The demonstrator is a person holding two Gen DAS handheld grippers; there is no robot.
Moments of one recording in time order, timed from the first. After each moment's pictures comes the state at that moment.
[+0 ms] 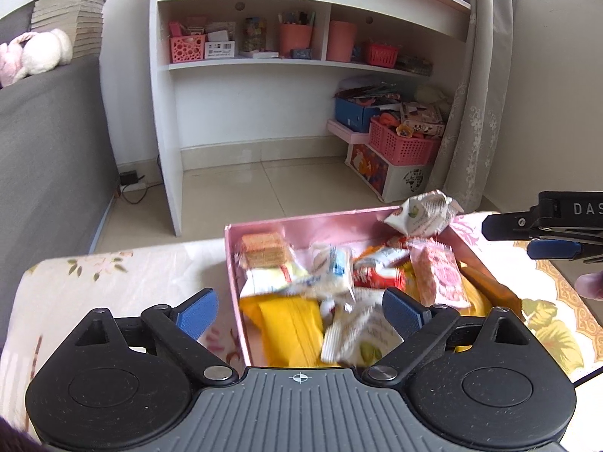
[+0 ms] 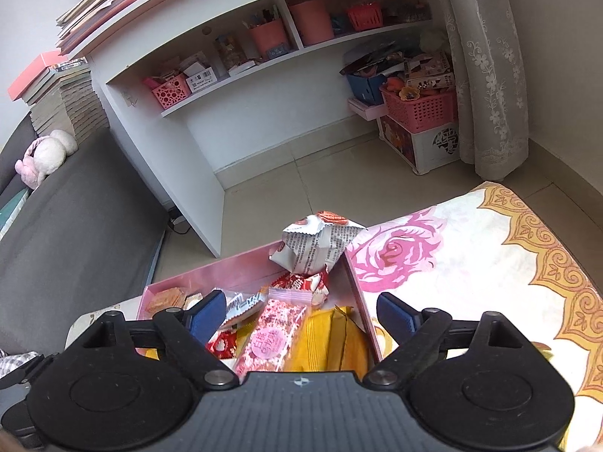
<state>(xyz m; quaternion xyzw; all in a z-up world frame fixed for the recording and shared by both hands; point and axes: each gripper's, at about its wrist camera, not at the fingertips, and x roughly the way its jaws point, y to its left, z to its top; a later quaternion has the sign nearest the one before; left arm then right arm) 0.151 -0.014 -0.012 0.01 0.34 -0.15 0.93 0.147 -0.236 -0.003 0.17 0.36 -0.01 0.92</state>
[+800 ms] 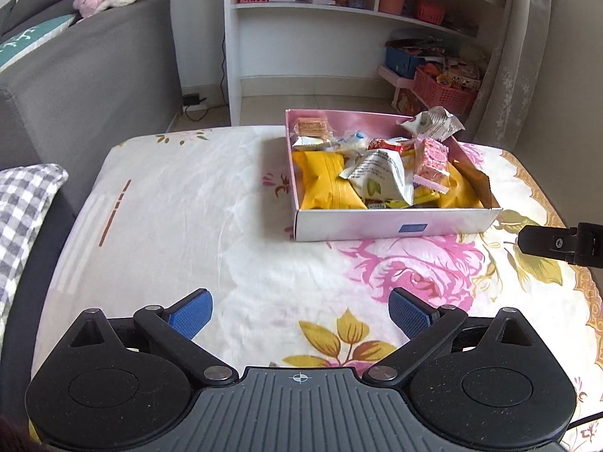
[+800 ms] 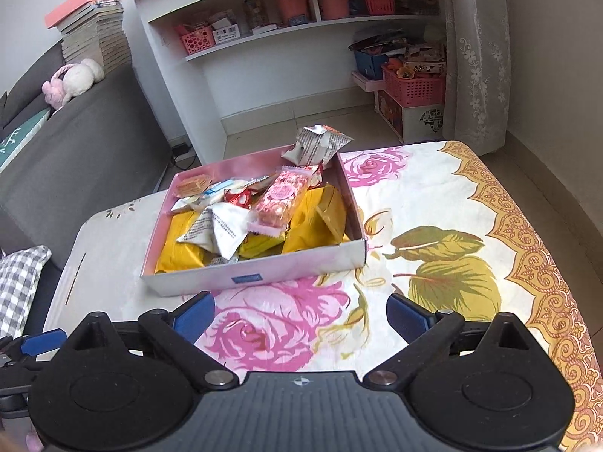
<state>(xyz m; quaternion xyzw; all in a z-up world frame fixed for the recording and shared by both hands) 0.013 0.007 0.001 0.00 0.43 -0.05 0.90 0.017 -0.197 0.013 0.10 0.41 -0.01 0.91</state>
